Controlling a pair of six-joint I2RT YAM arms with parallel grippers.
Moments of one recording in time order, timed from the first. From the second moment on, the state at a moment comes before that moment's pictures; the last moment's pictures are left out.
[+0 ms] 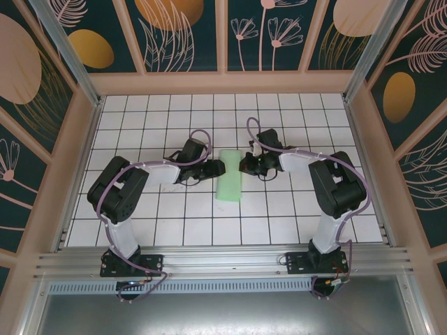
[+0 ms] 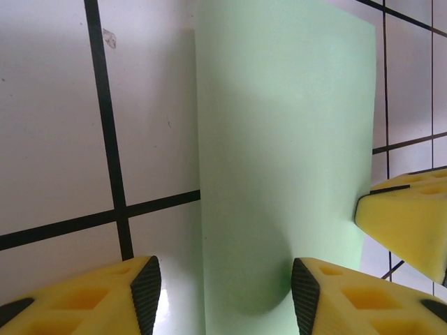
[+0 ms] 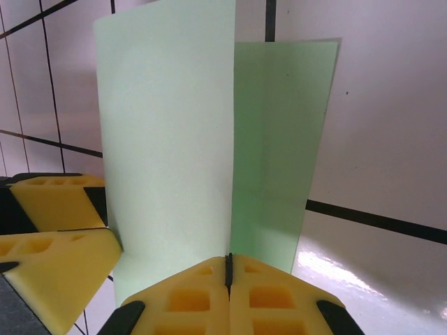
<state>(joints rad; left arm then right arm) -0.57 1.85 0.94 0.05 0.35 -0.73 0.45 1.81 1.00 -0.20 -0.50 0.60</state>
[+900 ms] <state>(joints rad) -0.60 1.91 1.03 -0.02 0.32 -0.69 0.46 1.81 0.98 -0.20 -0.49 0.60</state>
